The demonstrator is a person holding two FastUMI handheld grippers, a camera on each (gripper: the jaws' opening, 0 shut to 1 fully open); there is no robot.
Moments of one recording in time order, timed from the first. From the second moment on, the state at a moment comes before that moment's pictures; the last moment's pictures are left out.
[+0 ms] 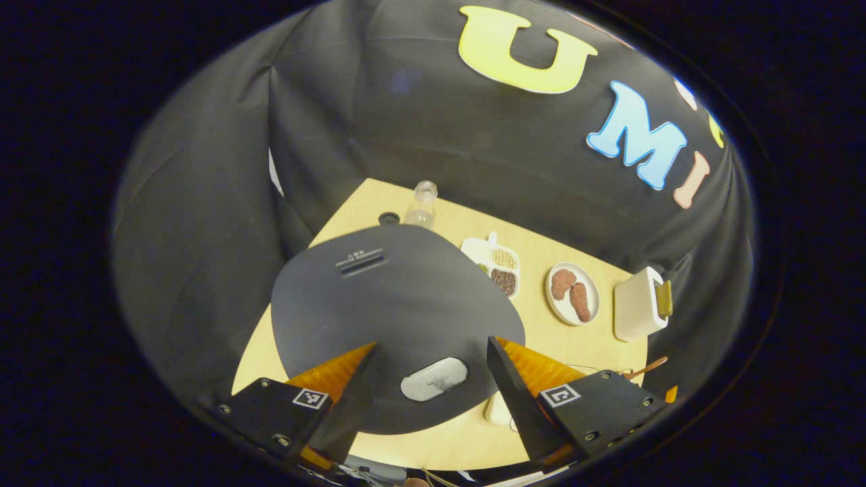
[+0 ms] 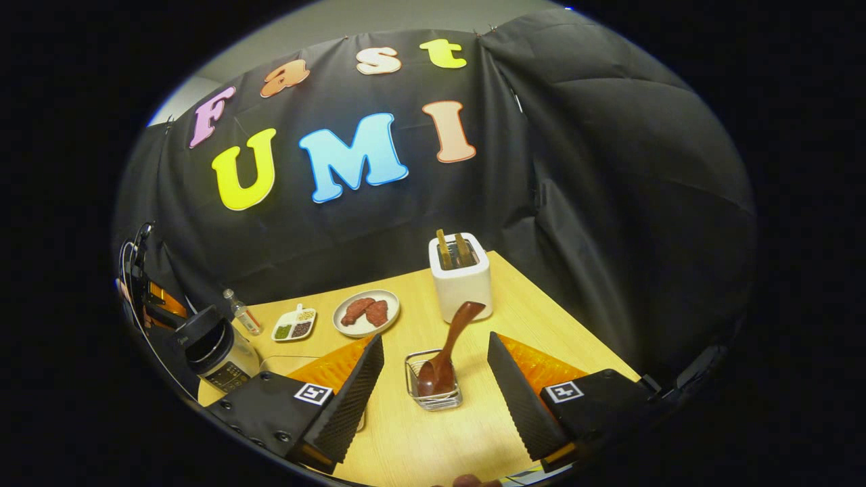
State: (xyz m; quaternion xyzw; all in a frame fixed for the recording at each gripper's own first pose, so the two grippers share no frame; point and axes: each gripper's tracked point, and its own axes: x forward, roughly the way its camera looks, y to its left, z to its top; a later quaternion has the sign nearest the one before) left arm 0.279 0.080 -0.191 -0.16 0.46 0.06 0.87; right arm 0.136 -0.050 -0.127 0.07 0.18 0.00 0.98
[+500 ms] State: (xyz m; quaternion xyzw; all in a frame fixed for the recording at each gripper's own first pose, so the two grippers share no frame) left arm 0.276 0.071 -0.228 -0.08 0.49 0.08 0.87; right arm 0.123 -0.093 -0.143 0.08 0.20 0.00 0.98
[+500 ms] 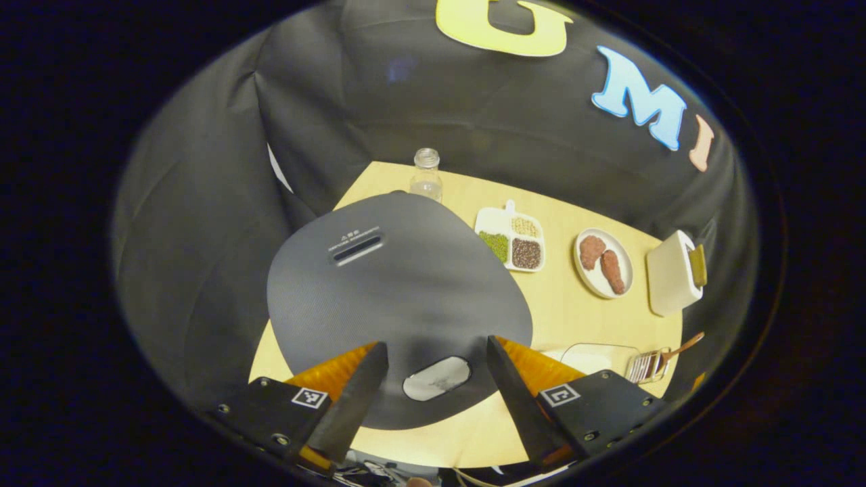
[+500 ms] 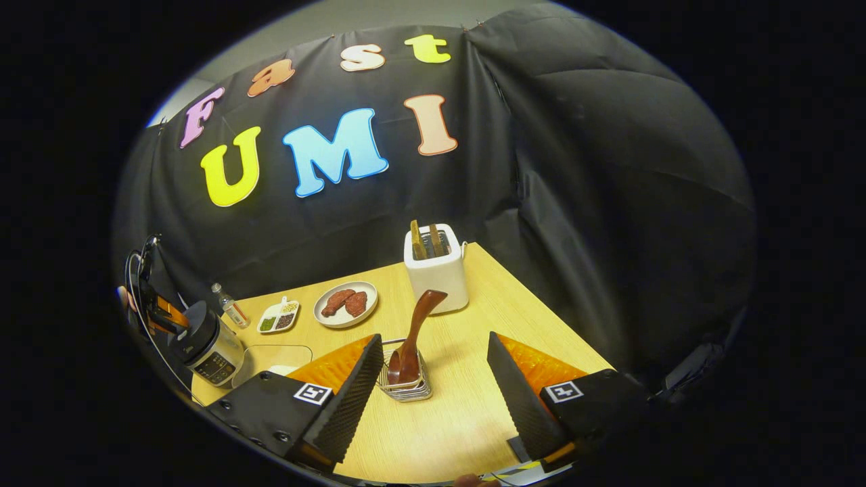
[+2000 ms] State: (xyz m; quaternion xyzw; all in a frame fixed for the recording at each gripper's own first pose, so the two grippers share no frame) left arm 0.088 -0.056 0.101 -0.01 -0.03 -0.01 1.00; right arm 0.084 -0.048 0.011 0.01 0.06 0.07 1.00
